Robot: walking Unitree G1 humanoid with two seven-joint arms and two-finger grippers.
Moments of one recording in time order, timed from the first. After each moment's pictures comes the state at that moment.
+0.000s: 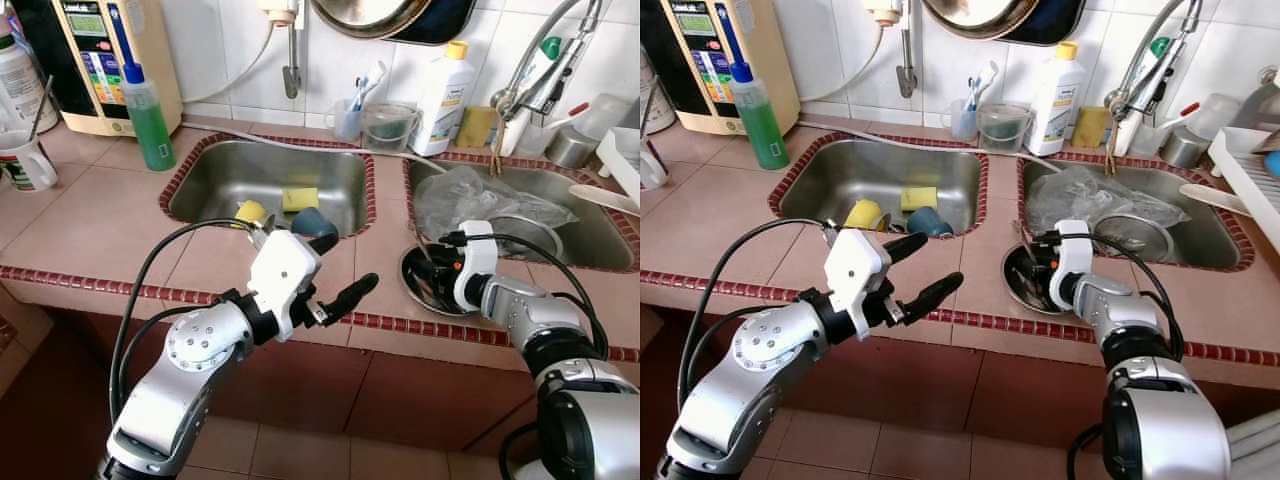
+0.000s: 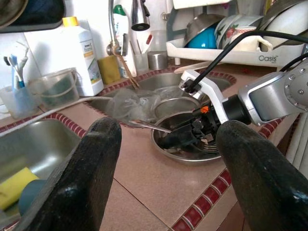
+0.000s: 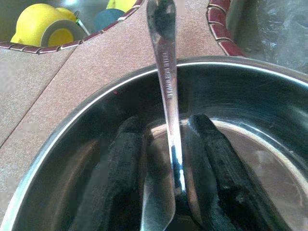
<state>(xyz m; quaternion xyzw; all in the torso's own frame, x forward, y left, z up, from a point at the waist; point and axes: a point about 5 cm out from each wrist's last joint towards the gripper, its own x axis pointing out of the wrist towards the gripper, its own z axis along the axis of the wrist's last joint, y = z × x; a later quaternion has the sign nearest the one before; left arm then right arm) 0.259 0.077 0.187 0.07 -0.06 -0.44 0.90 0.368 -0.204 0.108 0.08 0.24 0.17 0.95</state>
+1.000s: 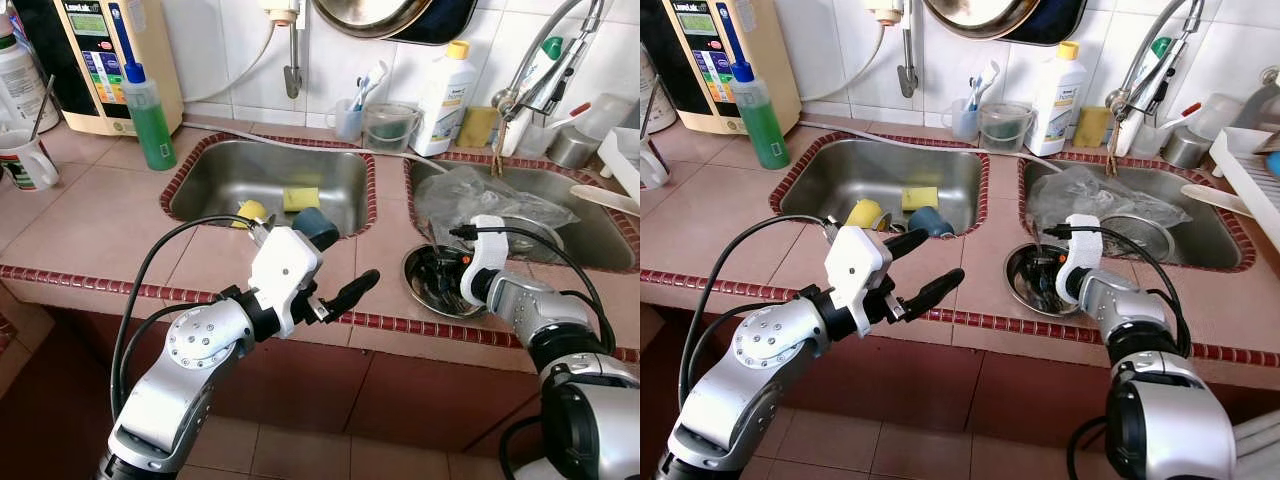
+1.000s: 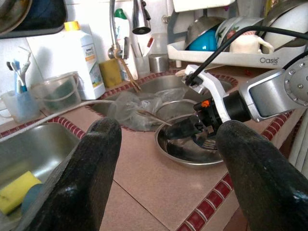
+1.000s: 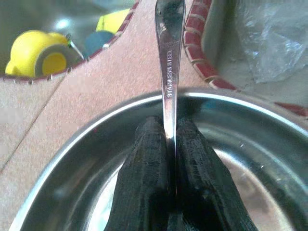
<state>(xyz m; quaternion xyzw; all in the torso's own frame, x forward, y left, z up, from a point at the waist) 0.260 0.076 0.190 0.08 -0.07 -0.43 0.89 0.373 -0.213 0.119 0.11 0.22 0.14 0.96</state>
